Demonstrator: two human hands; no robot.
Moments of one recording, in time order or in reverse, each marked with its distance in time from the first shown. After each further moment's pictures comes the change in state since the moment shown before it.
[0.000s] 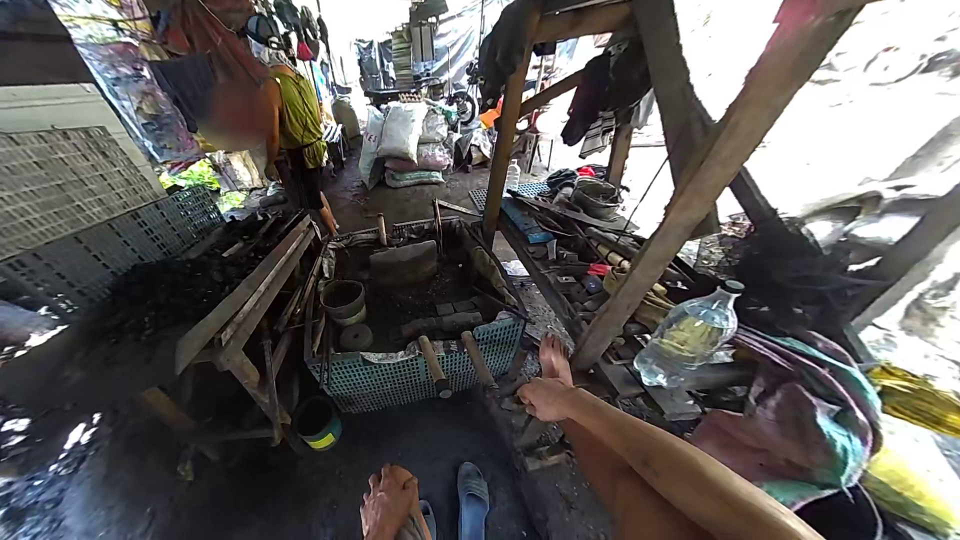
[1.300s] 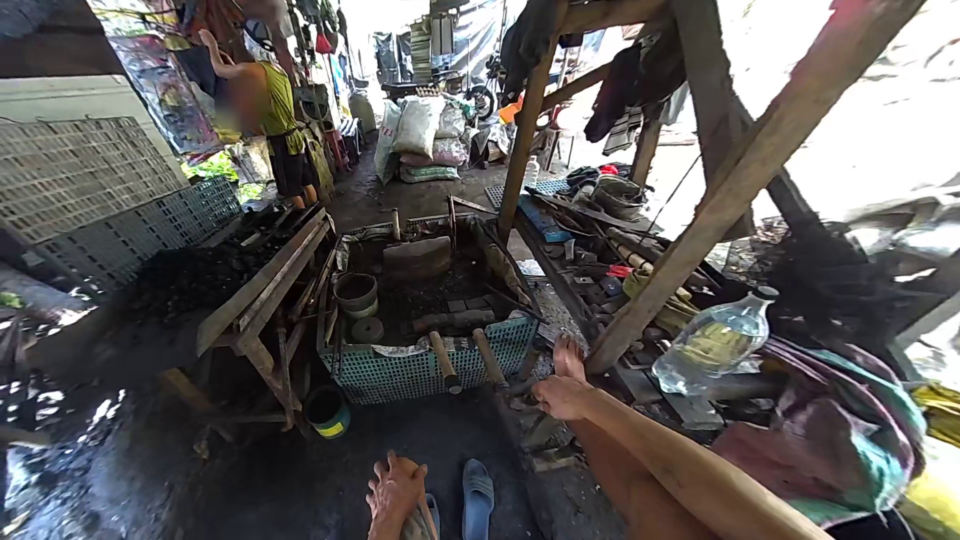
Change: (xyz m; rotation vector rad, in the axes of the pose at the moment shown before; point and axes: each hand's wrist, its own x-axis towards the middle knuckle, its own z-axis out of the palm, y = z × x) left_hand -0.005 0.007 -0.007 -0.031 0.005 -0.044; right_hand -0.001 0.005 -0.003 -0.024 0.003 -0.031
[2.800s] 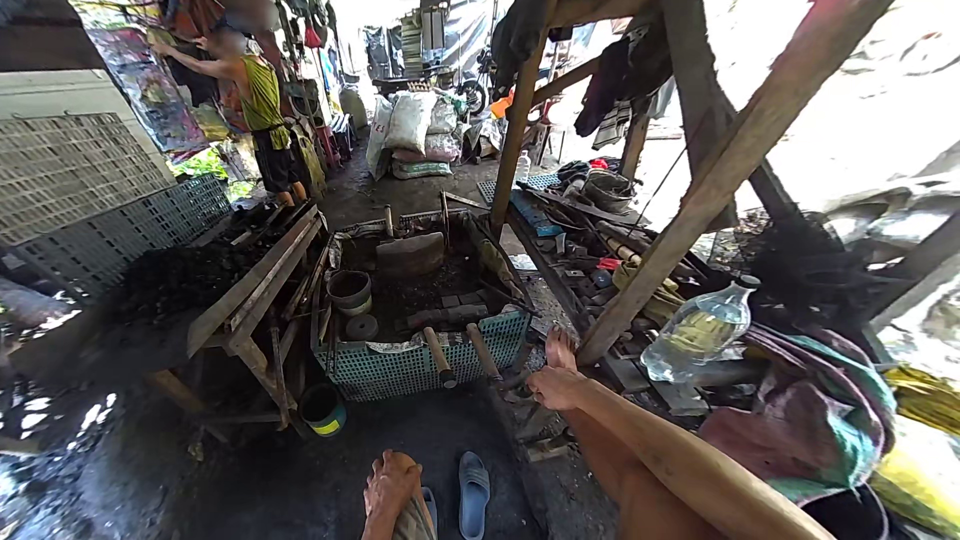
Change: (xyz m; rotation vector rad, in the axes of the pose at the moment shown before) left_hand 0.006 -0.008 0.003 -0.007 -0.011 0.032; right_hand -0.006 0.000 -0.001 0.024 0.020 0.043
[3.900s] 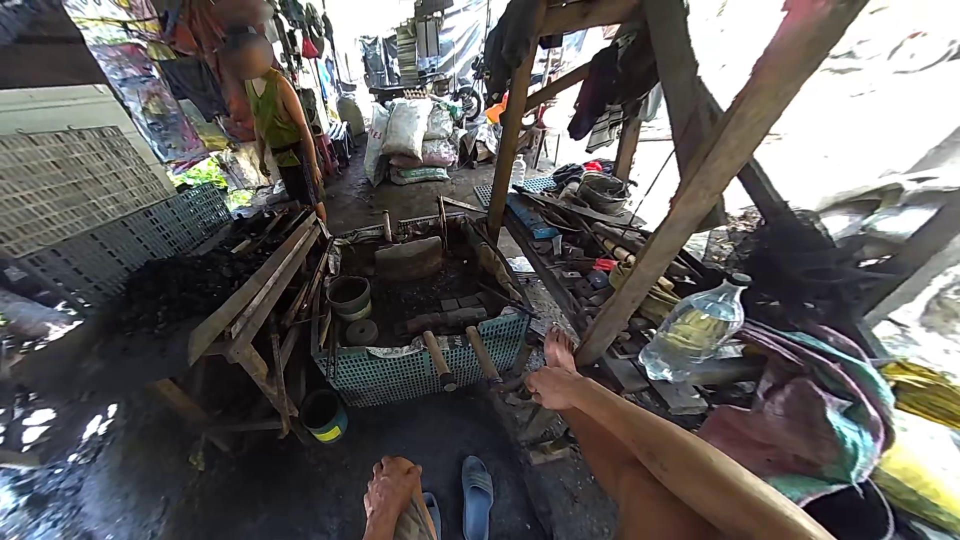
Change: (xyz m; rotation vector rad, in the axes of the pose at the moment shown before) left_hand 0.004 0.005 -0.005 0.045 -0.023 -0.045; right_hand 0.005 0.002 0.000 -0.021 0.009 -0.012
